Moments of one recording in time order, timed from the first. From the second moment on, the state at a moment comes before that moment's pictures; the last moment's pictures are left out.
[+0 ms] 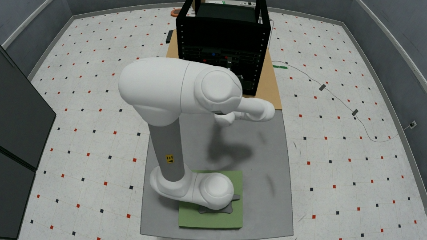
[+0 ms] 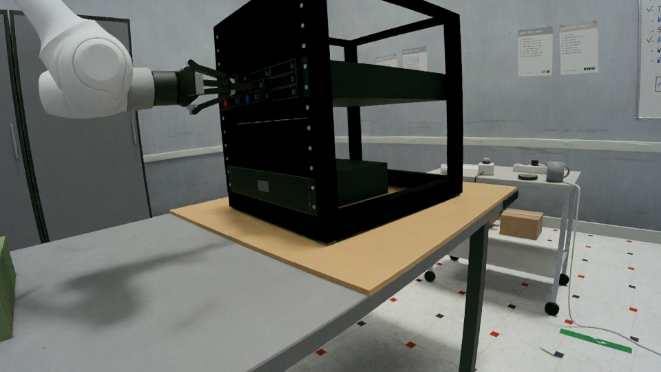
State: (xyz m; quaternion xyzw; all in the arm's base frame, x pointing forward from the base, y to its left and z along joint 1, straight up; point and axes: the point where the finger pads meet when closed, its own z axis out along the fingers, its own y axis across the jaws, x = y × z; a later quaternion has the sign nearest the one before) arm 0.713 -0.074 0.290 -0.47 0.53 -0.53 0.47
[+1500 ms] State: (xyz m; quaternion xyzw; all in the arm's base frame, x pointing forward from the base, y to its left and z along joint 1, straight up) arm 0.725 -0.076 0.290 -0.47 0.53 -0.53 0.47
